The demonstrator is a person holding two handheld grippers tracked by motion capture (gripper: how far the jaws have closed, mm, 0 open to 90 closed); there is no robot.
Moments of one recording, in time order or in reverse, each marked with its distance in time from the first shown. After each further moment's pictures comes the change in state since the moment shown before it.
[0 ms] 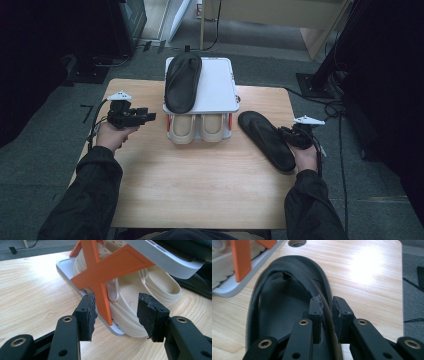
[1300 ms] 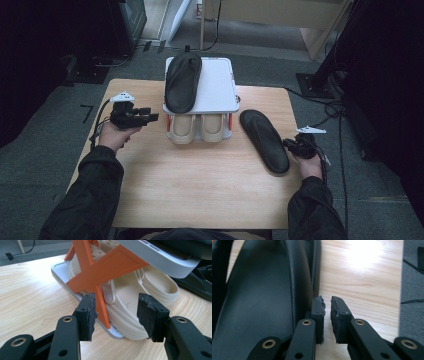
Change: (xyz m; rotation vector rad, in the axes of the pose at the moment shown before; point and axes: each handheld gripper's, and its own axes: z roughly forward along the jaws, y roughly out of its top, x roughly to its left) left arm -0.002 0.000 0.006 -0.011 -0.021 0.044; right arm -0.012 -0.035 -0.001 0.115 -0.022 0.009
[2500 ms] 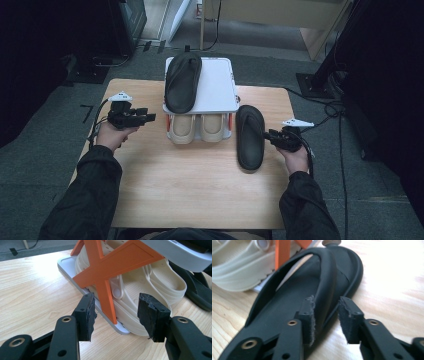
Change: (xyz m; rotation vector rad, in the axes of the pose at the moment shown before) left arm 0.008 -0.004 -0.002 0.025 0.022 -0.015; right arm 0.045 0.034 0.007 -0.119 0.182 -0.034
